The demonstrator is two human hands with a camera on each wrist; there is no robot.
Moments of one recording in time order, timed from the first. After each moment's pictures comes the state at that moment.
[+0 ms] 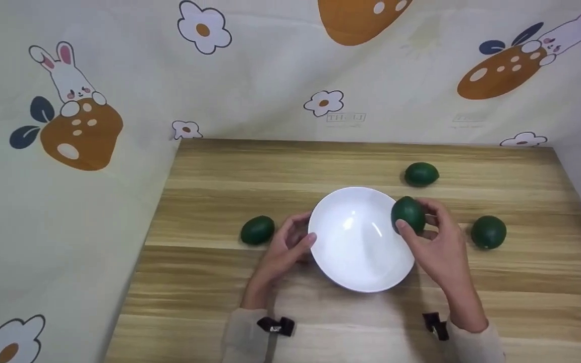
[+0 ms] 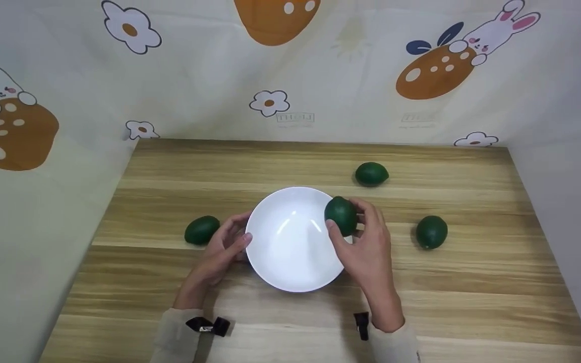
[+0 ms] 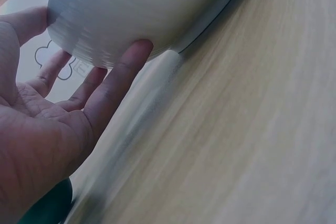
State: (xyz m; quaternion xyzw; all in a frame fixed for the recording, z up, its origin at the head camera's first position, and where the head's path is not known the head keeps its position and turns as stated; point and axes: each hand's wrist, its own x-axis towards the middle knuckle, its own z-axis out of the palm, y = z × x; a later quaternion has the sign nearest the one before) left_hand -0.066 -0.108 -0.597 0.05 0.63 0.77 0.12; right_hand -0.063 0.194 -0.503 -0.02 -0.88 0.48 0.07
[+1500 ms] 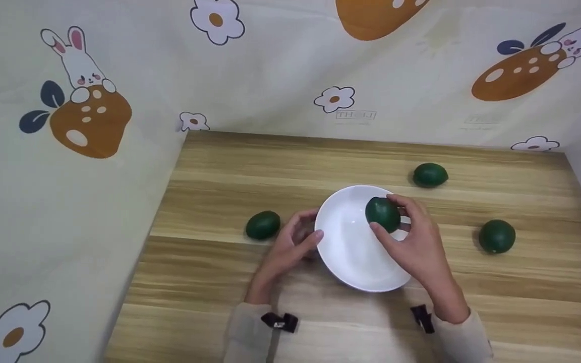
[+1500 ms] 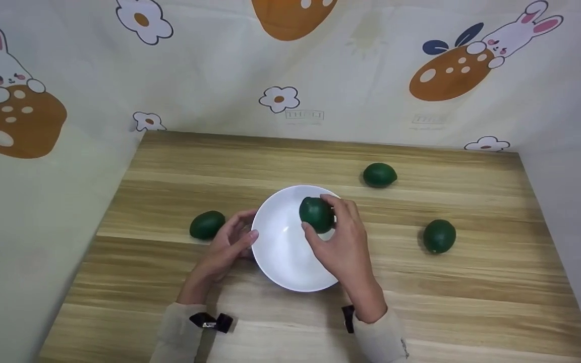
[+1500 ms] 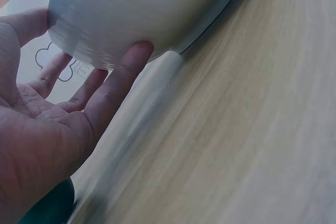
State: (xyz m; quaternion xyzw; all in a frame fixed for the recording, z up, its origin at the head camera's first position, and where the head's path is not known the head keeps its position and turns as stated) left_hand -0.064 -0.107 -0.594 0.05 0.64 0.76 0.12; right_hand -0.071 0.154 -0.504 0.06 -0.90 0.43 0.03
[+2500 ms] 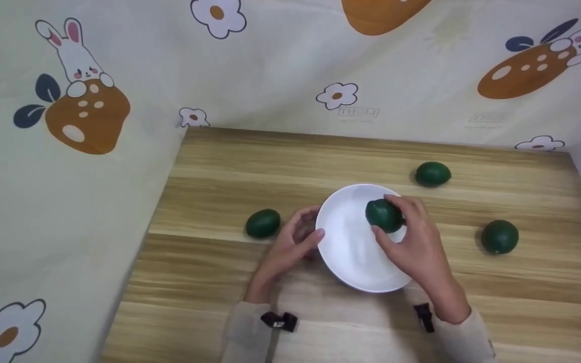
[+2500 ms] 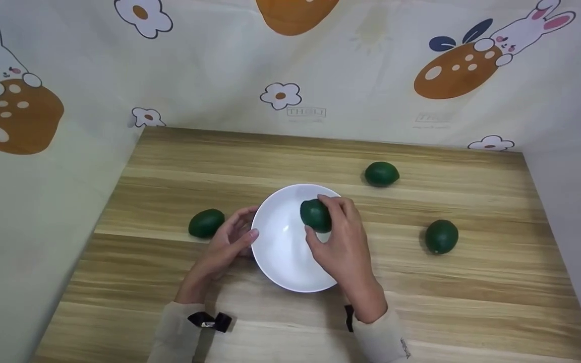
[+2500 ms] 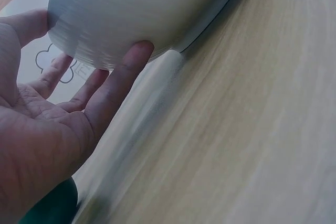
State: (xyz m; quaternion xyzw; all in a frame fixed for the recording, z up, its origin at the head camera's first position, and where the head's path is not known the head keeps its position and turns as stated) left_hand -0.065 -0.107 -0.594 0.05 0.65 0.74 0.12; right_hand -0.075 0.154 -0.513 0.12 -0.92 0.37 0.07
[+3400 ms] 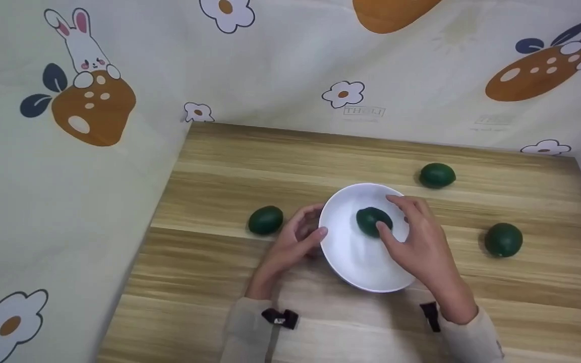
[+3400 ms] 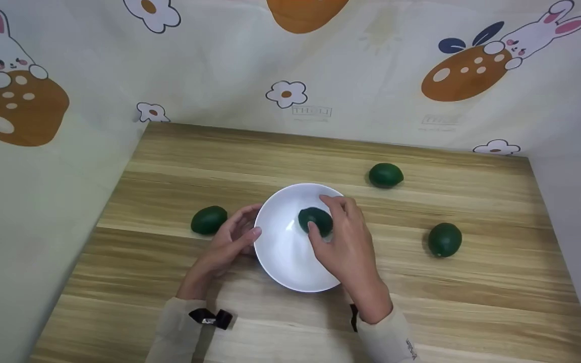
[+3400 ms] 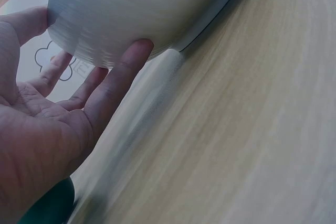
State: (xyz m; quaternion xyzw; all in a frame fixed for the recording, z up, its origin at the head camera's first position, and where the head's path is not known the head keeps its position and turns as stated) left_hand -0.064 -0.108 -0.593 0.03 0.66 0.74 0.13; right_hand -0.074 0.154 -0.504 0.13 -0.93 0.34 0.06
